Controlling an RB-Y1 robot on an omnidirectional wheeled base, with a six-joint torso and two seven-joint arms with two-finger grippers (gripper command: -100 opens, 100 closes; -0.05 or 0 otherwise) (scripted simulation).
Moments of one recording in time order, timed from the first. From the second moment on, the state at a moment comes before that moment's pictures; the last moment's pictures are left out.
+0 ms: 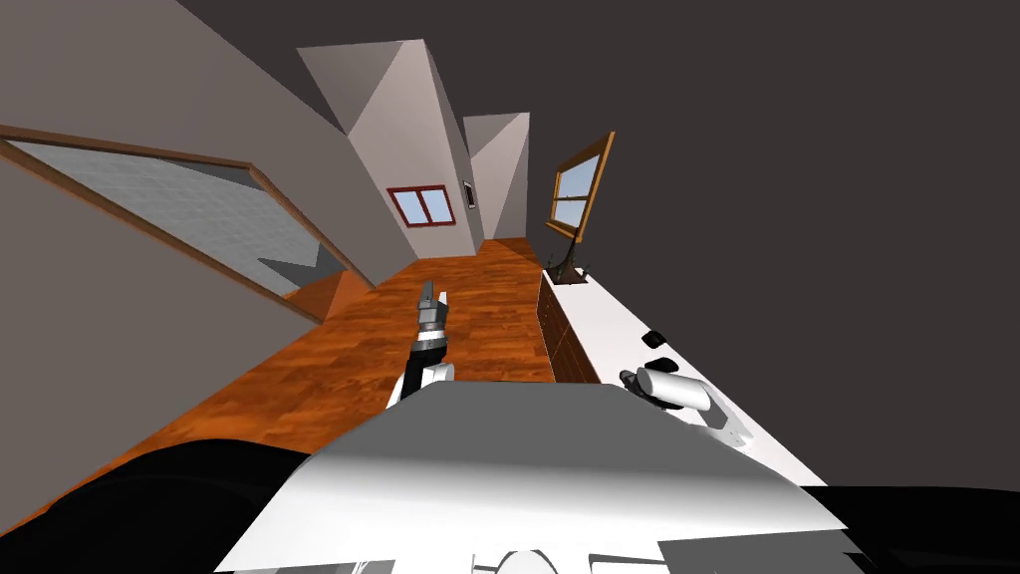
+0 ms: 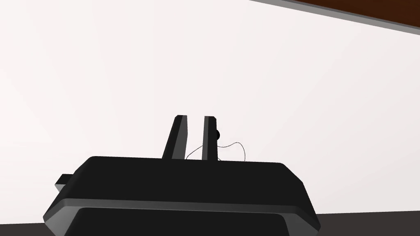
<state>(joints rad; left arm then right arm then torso) 0.51 0.01 -0.02 -2.23 -0.01 -0.36 -0.07 0.39 -0.39 -0.27 -1.73 -0.30 1.28 0.51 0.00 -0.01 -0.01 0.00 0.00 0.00</state>
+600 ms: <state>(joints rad) 0.51 0.01 -0.02 -2.23 -0.01 -0.36 -0.07 0.55 -0.38 -0.23 -1.91 -0.32 1.26 0.59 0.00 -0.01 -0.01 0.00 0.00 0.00</state>
